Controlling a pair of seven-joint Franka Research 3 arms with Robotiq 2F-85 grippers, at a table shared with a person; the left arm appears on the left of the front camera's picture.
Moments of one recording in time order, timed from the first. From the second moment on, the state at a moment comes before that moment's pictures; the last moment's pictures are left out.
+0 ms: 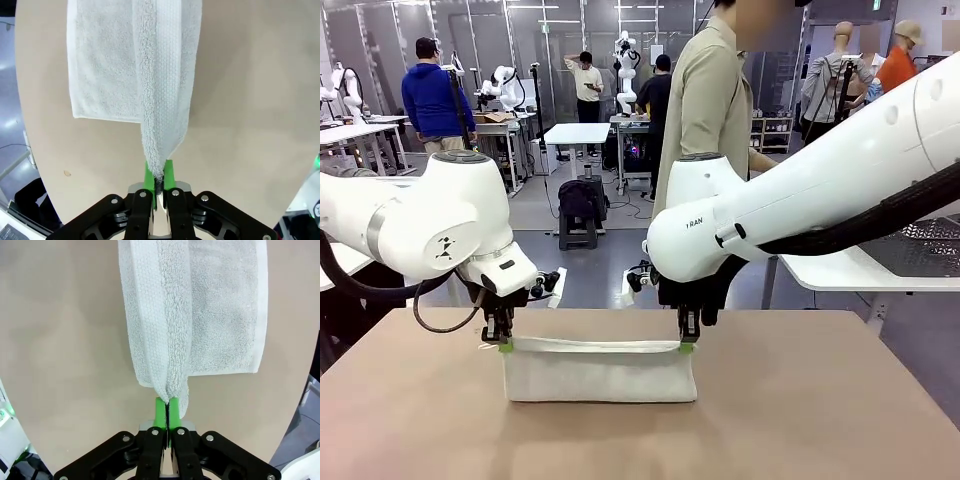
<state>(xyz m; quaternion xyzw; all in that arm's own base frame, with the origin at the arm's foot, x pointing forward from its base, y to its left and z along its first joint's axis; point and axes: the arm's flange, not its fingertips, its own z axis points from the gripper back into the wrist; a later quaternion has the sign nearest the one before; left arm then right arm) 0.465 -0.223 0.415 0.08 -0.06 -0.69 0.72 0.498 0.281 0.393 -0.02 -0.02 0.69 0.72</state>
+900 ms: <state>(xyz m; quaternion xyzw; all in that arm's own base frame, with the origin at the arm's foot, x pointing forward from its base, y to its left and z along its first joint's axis) 0.498 -0.227 0.406 0.08 -0.04 -0.69 0.72 0.524 0.280 0.389 -0.01 -0.03 0.68 0.73</state>
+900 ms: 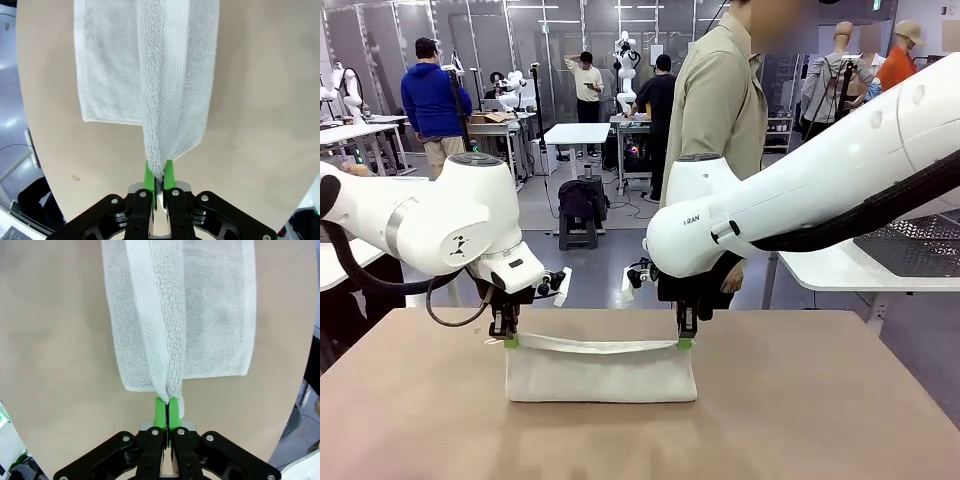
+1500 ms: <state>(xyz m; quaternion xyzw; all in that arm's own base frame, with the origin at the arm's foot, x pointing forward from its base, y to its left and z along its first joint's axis) 0.564 -0.221 0.389 0.07 -0.04 -0.68 0.73 0.572 0.281 0.370 -0.01 -0.02 0.67 0.74</state>
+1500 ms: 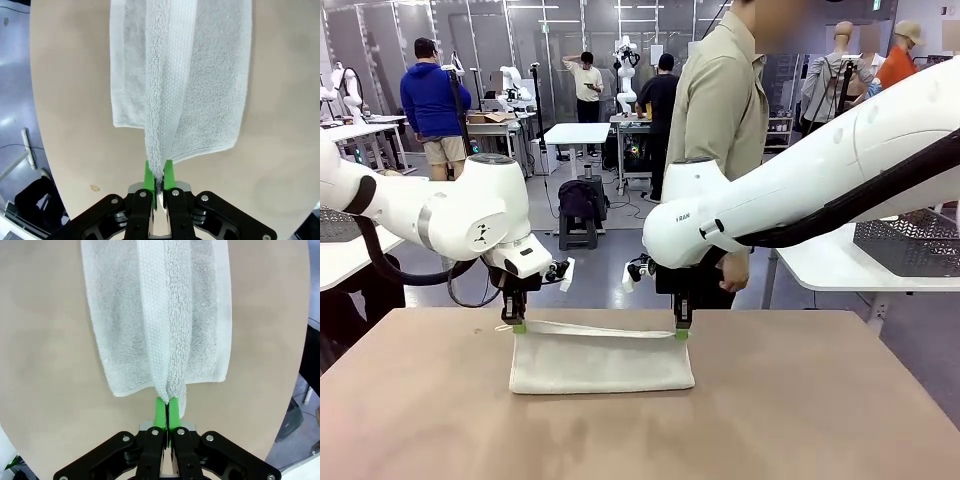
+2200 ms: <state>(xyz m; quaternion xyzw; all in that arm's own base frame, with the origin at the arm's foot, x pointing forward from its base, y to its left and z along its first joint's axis) 0.602 -0.230 0.339 0.05 -0.02 -0.69 0.73 0.607 0.285 0.337 -0.01 -0.01 0.65 0.76</state>
